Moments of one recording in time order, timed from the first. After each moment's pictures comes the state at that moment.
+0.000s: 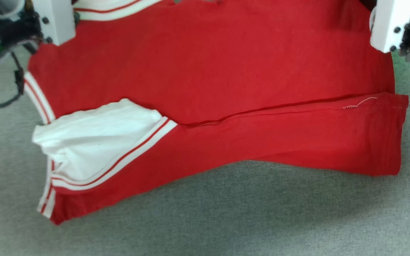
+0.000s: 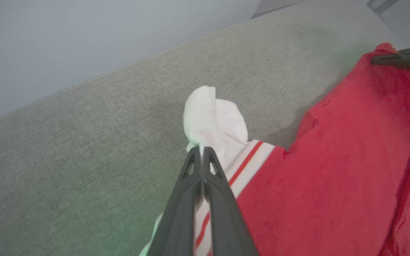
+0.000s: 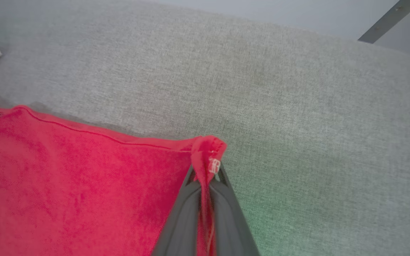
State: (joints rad) left arm -1.60 0.80 -1.27 0.39 -1.41 -0.13 0.37; right arm -1.09 -0.28 0.20 0.31 0.48 0.13 0.87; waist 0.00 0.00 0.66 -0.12
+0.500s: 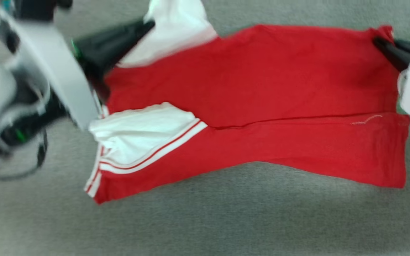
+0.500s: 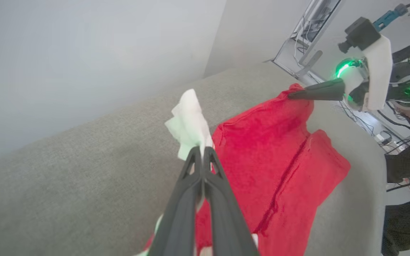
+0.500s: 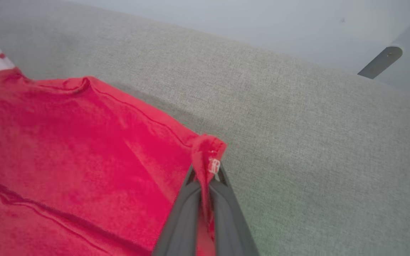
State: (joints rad) left arm -1.40 0.95 -1.27 -0.01 -1.43 -0.13 0.02; right arm -0.79 -0.49 0.22 0.04 0.62 0.13 0.80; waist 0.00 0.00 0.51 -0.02
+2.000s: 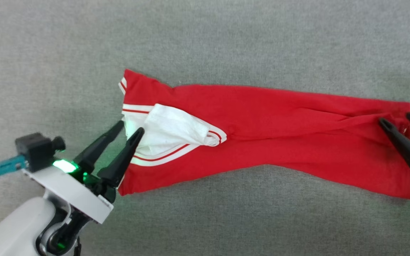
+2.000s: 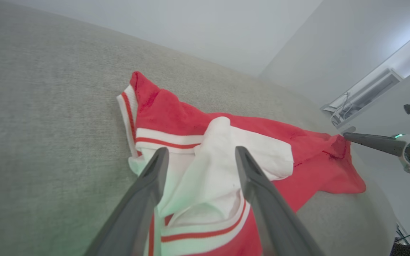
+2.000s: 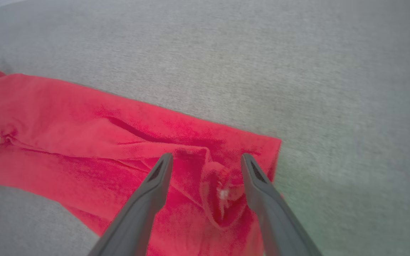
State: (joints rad) left arm -0.51 0.80 -0.75 0.01 -1.22 -0.13 -0.26; right arm -0.30 -0.43 -0.05 -0.22 0.63 0.13 0.76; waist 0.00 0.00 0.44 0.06
